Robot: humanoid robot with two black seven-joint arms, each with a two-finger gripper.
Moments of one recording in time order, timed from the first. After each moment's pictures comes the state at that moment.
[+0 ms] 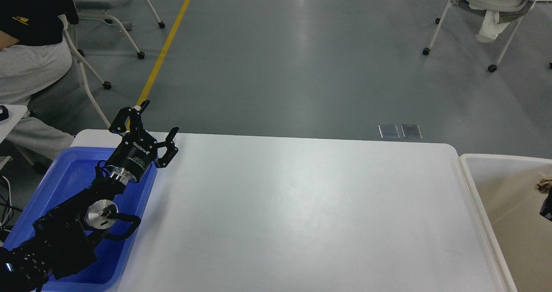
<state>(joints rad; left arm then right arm) -0.64 0.33 -0.61 -0.46 0.08 -0.61 -0.60 0.75 -0.56 0.29 0.26 0.43 -0.27 -0.08</state>
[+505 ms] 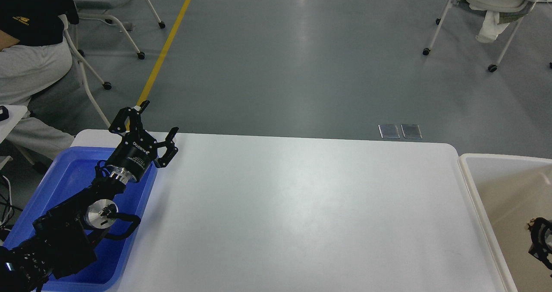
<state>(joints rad) -0.64 0.33 -0.61 -0.46 0.08 -0.61 -0.60 0.63 -0.45 0.33 0.13 0.44 -0.26 -0.09</state>
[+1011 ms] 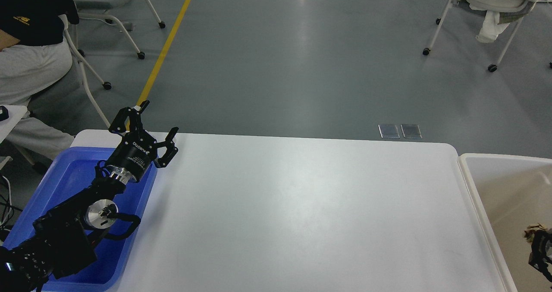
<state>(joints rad) -0.64 0.33 -0.61 -0.46 0.08 -0.61 -0.60 0.59 -0.44 0.33 0.11 0.43 -0.22 -0.04</state>
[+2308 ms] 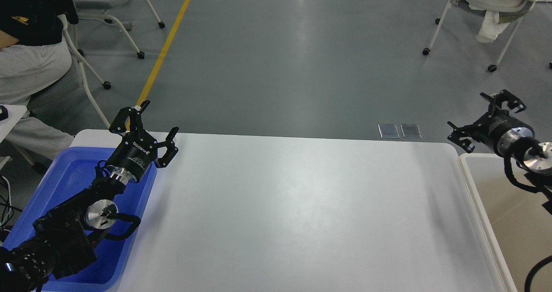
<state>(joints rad) -0.64 0.33 -0.61 -0.46 0.08 -0.61 -0.60 0.81 -0.59 0.60 0.70 0.42 0.02 -0.04</state>
